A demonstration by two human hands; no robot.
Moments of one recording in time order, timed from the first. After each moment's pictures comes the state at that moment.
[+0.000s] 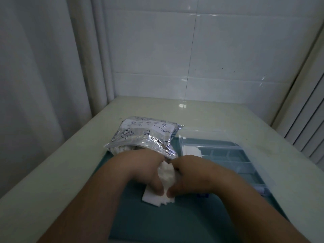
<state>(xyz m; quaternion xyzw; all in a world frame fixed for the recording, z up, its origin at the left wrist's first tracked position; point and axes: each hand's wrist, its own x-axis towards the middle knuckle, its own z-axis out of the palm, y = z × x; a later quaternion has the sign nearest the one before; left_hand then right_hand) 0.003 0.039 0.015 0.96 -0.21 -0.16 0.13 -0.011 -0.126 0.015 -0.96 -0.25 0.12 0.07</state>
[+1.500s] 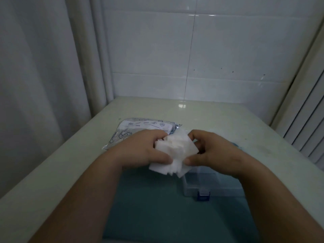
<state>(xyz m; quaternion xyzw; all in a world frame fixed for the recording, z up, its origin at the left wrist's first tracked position) 0.002 0.046 0.034 0.90 -0.18 -0.05 0.40 -0.005 -0.171 0.038 -0.90 -0.17 0.07 0.40</state>
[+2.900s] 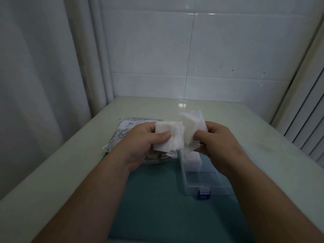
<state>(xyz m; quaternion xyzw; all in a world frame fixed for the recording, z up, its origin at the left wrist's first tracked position) 0.012 0.033 0.020 0.66 -0.07 -0.08 0.74 0.009 -0.160 0.024 -0.73 -0.06 -0.04 0.69</state>
